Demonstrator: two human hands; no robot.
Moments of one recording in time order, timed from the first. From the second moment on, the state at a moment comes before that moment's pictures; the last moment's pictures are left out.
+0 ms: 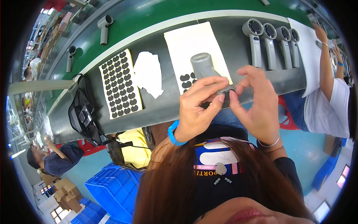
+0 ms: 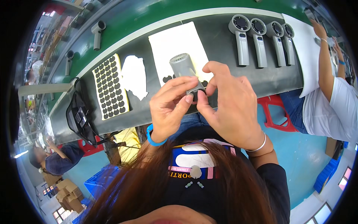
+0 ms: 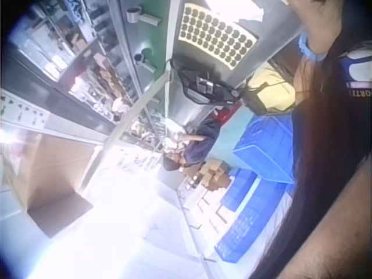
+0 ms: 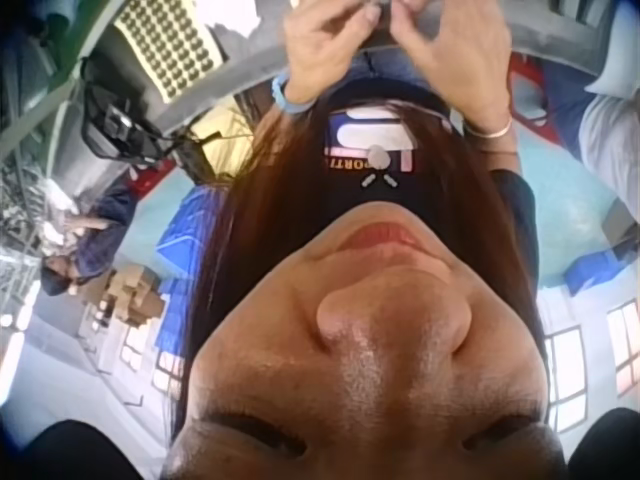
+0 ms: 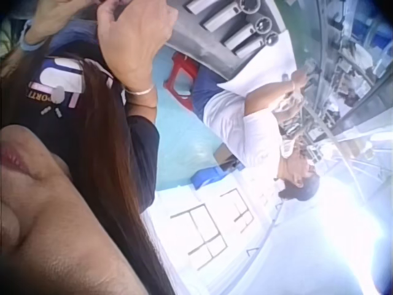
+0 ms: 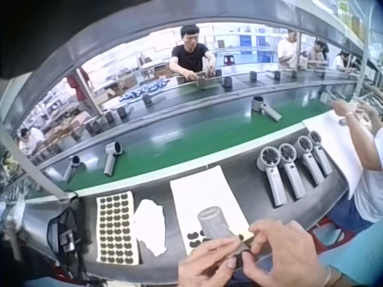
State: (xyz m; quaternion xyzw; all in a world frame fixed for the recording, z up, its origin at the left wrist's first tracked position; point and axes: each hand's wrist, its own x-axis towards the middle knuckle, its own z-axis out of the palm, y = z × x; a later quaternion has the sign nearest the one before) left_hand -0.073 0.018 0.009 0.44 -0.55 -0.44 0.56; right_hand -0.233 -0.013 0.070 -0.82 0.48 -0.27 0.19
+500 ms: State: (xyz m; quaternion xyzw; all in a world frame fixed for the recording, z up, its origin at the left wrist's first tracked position) left_hand -0.015 -0.070 0.035 0.38 -0.55 -0.46 0.58; right_hand -0.185 -0.086 0.013 -0.79 0.42 -0.29 0.35
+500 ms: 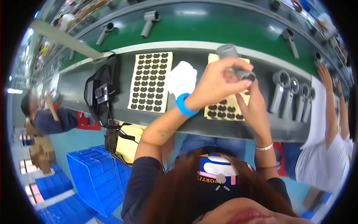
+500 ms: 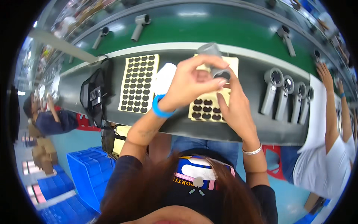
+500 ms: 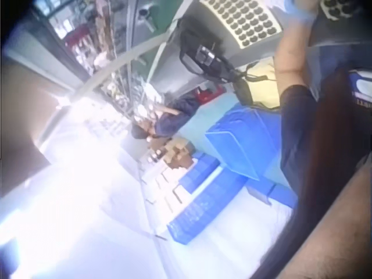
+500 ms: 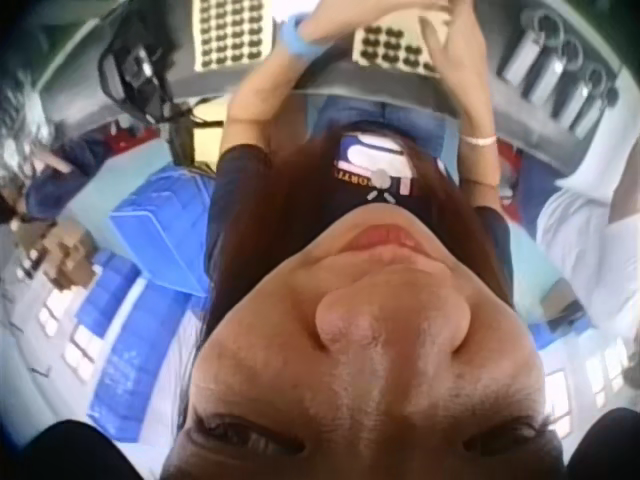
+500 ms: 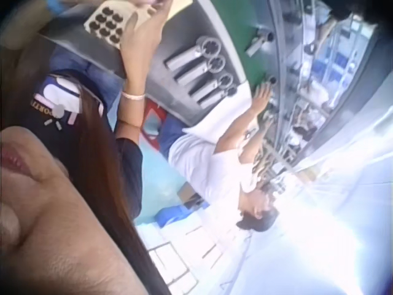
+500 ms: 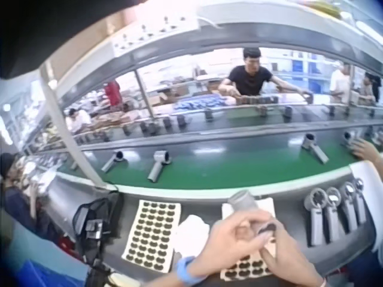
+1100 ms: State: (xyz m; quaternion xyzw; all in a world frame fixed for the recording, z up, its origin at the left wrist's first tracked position) left_hand 0.029 -0.293 -0.068 0.51 -0.70 -0.13 0.47; right_hand -0.207 -0.126 -0.042 -0.82 0.41 -0.26 0.31
